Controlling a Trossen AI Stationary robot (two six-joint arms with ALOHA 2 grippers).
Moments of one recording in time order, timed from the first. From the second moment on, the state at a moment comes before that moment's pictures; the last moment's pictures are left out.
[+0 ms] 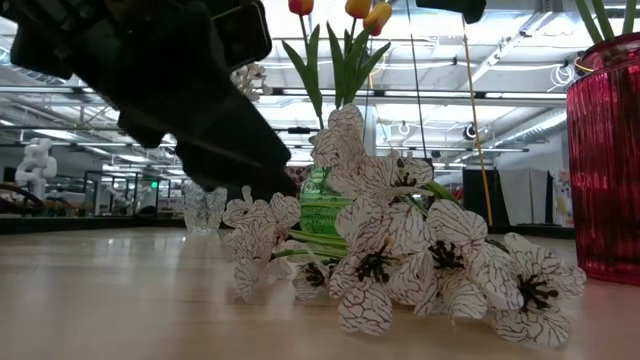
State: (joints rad) left arm -0.49 1.85 0.82 0.45 -0.17 -0.49; right arm -0.10 0.92 1.00 -0.26 0.18 0.02
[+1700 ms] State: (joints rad) left arm -0.43 1.22 0.82 -0.61 -0.19 -0.34; right arm -0.04 0.92 1.00 -0.23 0.05 -0.07
